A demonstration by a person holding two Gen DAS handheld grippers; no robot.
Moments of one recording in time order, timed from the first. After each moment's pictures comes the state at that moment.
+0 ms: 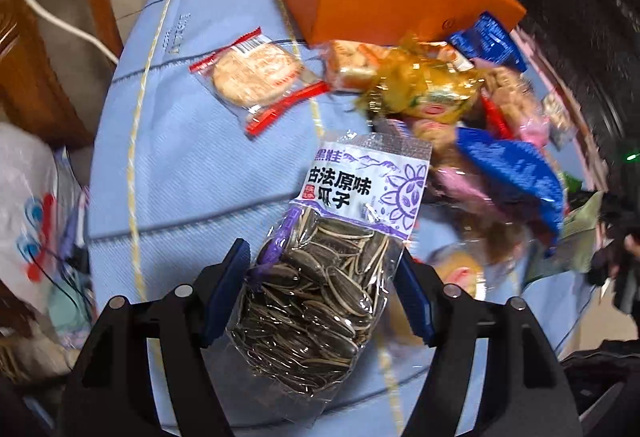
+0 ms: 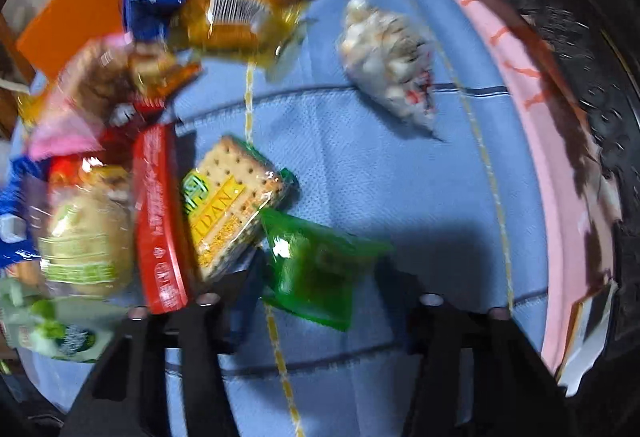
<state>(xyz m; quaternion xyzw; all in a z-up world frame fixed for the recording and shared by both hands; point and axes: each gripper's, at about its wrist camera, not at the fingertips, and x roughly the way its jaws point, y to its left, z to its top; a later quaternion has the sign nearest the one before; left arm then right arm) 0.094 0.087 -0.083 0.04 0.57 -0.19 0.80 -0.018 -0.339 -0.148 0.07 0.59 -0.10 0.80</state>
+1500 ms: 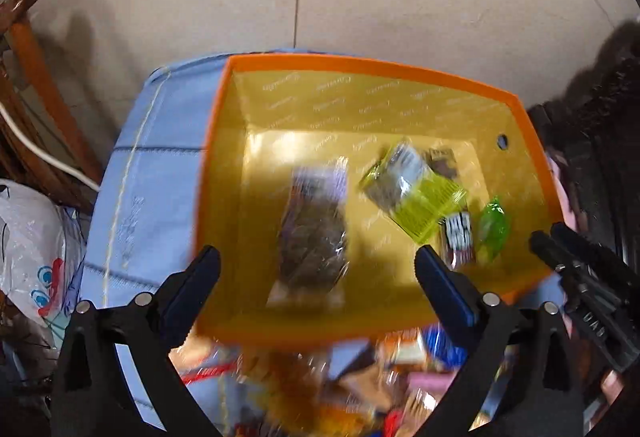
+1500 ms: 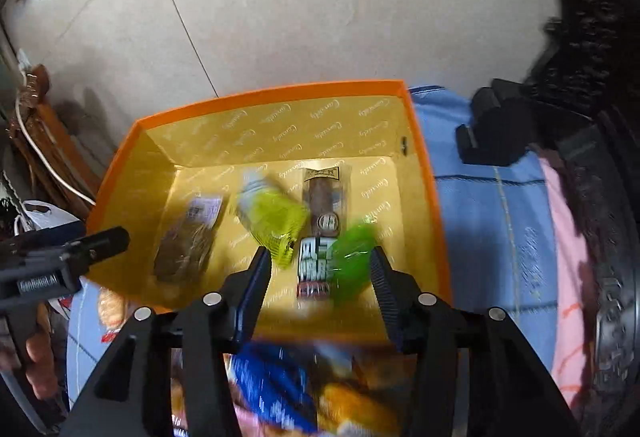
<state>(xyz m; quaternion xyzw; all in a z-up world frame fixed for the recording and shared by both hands) 0.290 -0.058 0.000 -0.01 0.54 -0.07 0.84 0.211 -0.324 -0.010 0.07 0.45 0.03 0.89</state>
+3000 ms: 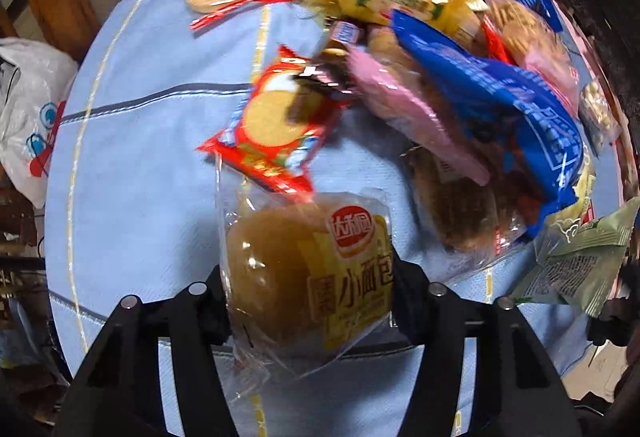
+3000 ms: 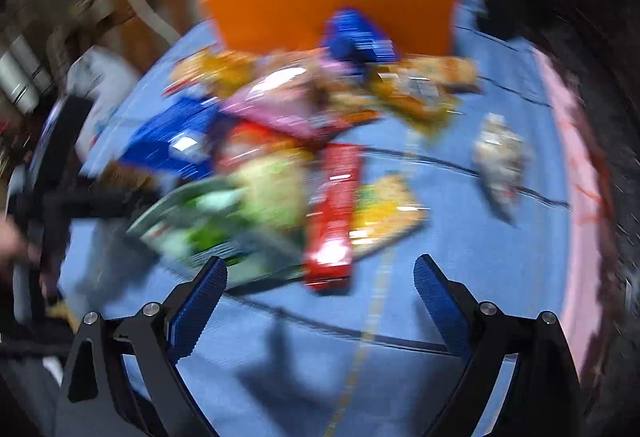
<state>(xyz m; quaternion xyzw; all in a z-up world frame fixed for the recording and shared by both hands) 0.028 0.001 -0.129 0.02 0.64 -0.06 0.77 -0.070 -0.274 -0.088 -0.02 0.51 0.14 0.85</state>
